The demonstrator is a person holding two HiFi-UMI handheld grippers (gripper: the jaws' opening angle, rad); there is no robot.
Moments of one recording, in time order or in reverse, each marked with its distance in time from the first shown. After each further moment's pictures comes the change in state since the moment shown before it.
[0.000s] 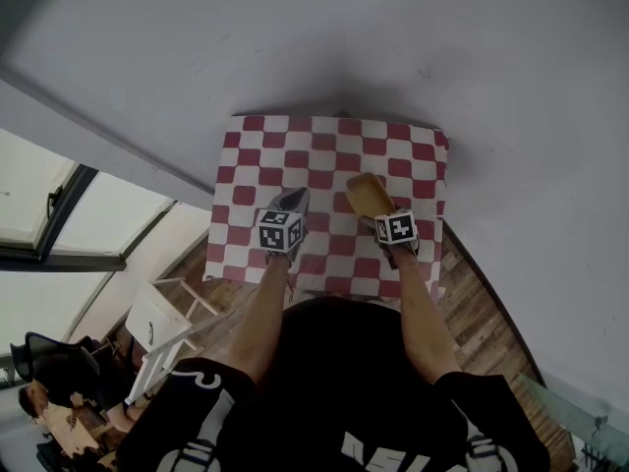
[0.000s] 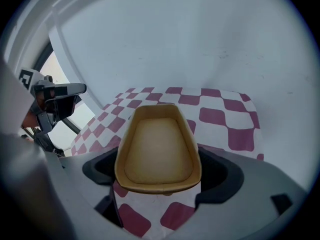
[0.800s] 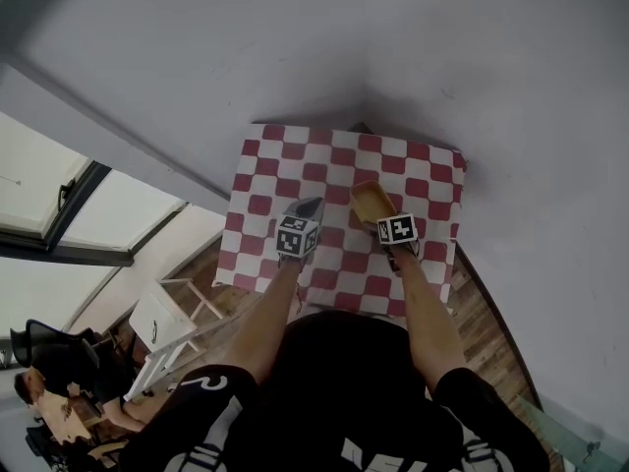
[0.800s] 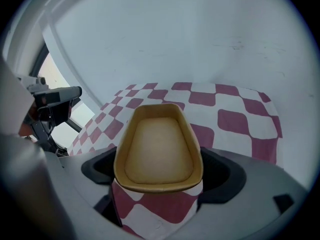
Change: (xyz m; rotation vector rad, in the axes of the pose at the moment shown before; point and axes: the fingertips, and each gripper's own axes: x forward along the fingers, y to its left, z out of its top) left arm 0.024 0.023 -0.008 0.053 0.054 0.010; right arm 0.057 0.011 0.027 -0.007 0.055 0.050
